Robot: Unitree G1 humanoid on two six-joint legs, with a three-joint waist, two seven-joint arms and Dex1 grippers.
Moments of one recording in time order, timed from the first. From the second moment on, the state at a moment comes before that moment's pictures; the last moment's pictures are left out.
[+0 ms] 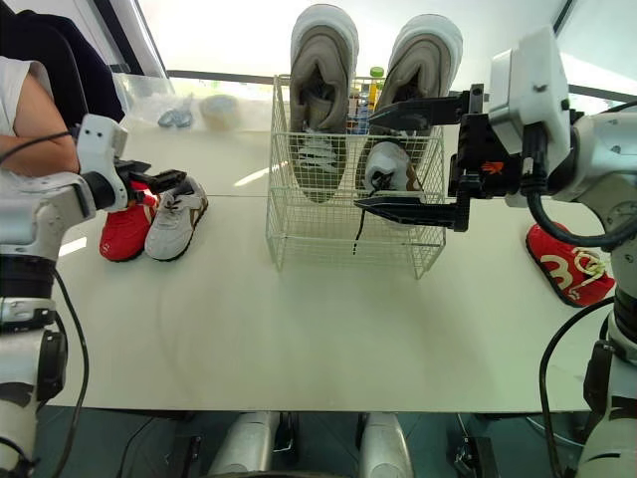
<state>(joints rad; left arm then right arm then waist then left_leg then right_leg) -0.88 0.75 0.05 0.57 -0.32 0.68 -0.56 -0.80 -0.99 -0.19 -0.41 0.77 0.72 1.10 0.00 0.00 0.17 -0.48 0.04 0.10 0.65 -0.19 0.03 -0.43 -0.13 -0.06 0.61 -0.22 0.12</state>
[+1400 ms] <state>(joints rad) -1.09 0.57 -0.08 1.11 0.11 0.16 -0.67 -0.75 -1.00 -0.20 -0.46 0.82 0.77 0.97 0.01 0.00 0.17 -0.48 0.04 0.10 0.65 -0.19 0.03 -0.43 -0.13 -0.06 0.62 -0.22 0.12</state>
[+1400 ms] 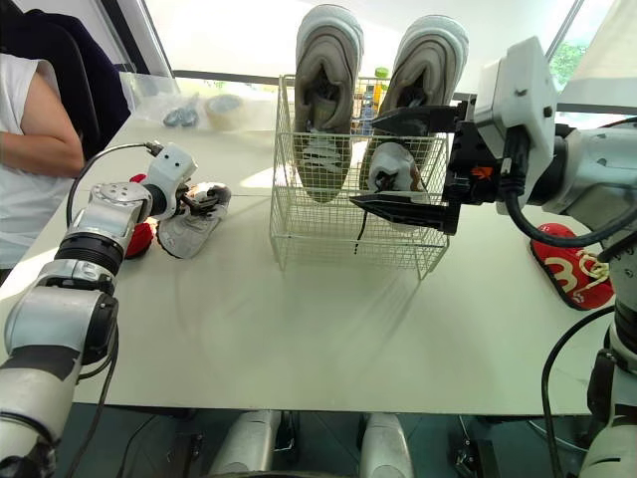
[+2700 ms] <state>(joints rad) -1.01 -0.01 0.17 0.41 -0.21 -0.55 -0.40 -0.79 -0.99 -0.14 -0.43 0.75 0.71 0.97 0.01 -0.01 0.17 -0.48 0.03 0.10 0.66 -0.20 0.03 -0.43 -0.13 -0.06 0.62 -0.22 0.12</state>
